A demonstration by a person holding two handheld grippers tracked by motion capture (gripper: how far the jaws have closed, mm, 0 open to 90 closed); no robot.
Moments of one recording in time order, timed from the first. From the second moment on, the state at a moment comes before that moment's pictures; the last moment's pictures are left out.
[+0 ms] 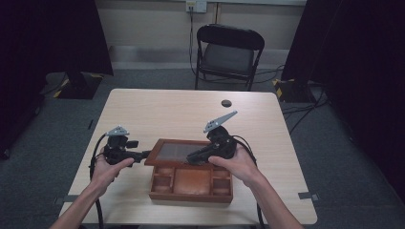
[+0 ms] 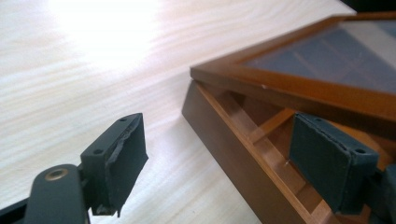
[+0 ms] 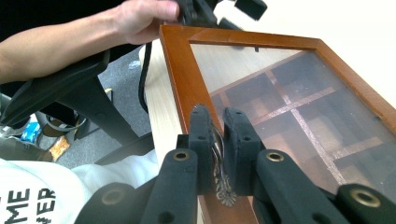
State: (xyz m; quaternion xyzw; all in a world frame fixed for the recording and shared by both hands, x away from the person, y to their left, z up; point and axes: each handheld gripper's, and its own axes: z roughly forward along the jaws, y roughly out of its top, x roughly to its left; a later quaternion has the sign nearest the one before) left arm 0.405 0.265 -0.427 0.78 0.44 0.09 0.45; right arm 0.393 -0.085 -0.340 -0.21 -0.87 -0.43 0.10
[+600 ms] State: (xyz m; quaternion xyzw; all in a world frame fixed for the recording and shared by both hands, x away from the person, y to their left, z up) left arm 0.413 0.288 -0.432 0.77 0.46 0.11 0.43; right arm 0.370 -0.076 -0.372 -0.20 -0.90 -0.38 0.10
